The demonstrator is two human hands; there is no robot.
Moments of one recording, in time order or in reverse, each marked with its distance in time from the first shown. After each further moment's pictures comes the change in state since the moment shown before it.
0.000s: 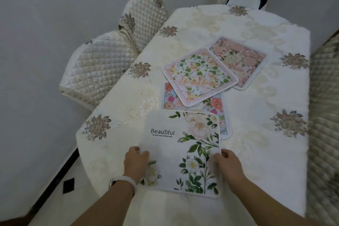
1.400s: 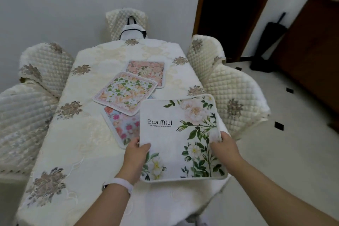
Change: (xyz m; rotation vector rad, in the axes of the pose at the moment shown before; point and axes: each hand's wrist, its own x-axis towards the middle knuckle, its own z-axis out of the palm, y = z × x) left_hand -0.093 0.054 -0.033 -0.260 -0.703 0.498; right_hand -0.210 0.038 -0.025 0.292 0.609 -0.015
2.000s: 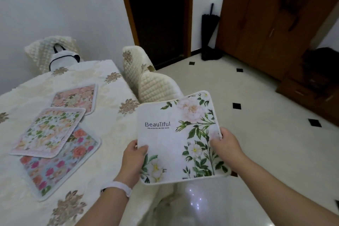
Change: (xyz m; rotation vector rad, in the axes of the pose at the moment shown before) left_hand -0.069 0.015 0.297 0.156 -0.235 0.029; right_hand 0.053 0.131 -0.269 0.197 0.166 0.023
